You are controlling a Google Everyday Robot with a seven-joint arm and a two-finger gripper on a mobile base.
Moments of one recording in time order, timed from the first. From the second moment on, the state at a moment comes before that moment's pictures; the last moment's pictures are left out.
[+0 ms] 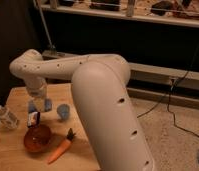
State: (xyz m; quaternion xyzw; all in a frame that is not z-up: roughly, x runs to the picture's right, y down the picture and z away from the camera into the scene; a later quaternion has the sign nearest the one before) arm -0.302 0.083 0.735 -0.35 -0.05 -0.02 0.94
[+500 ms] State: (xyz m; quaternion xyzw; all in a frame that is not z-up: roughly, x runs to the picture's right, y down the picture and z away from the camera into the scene) arm -0.325 0.163 0.694 -0.39 -0.07 -0.08 0.91
